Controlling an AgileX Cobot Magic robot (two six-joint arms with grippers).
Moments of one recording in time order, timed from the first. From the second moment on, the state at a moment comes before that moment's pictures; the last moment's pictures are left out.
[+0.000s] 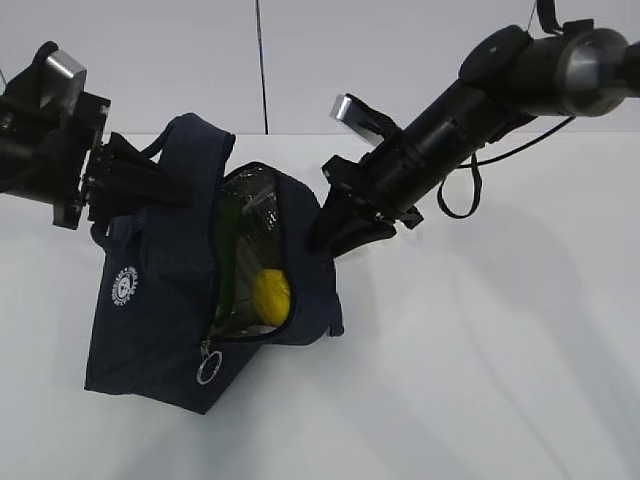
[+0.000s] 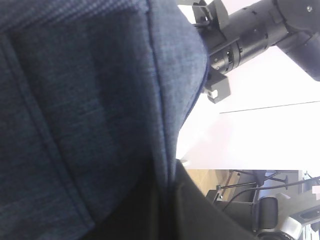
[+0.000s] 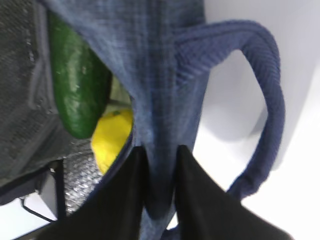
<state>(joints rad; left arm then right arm) -0.06 1.72 -1.02 -1.32 1.12 0.84 0.26 2.21 -1.72 0.89 1.21 -0.55</state>
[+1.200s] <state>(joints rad) -0.19 1.72 -1.02 -1.44 1.14 0.84 0.26 2.01 -1.65 0.83 1.22 -0.55</state>
